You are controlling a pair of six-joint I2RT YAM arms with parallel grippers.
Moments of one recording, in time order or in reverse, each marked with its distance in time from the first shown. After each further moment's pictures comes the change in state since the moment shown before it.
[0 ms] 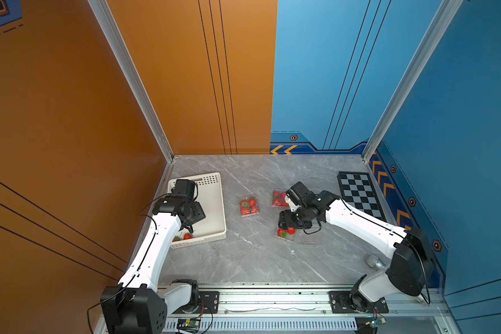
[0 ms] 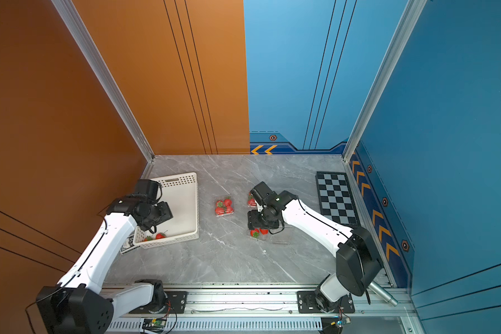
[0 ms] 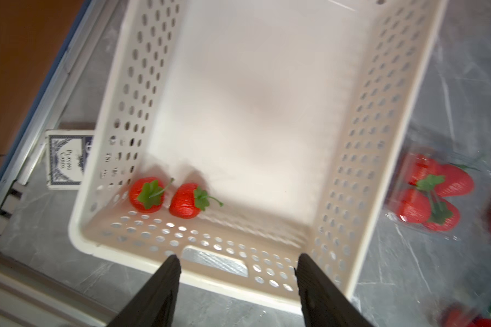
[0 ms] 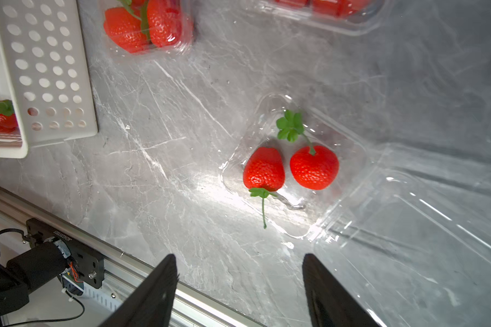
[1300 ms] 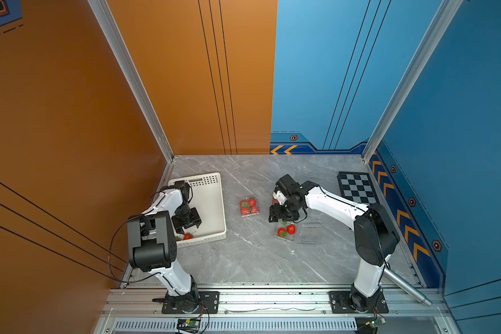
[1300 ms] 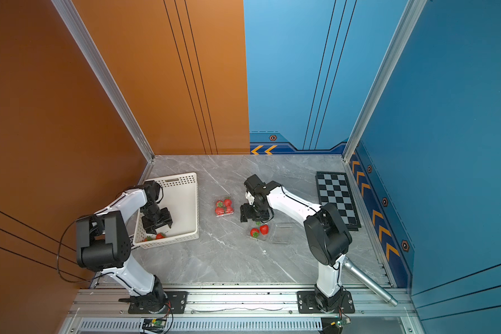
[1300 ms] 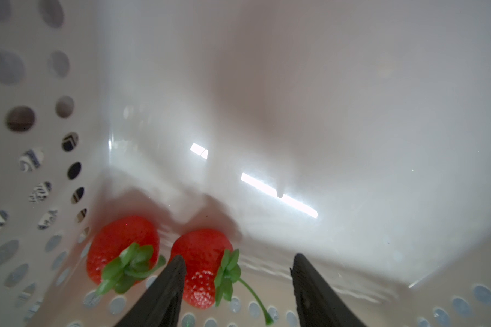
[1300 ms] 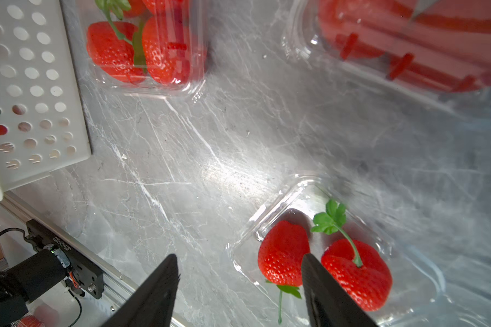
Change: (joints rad) left arm 0.149 0.514 0.074 0.020 0.105 0.149; right arm -0.088 0.297 0.170 0.047 -0.141 -0.140
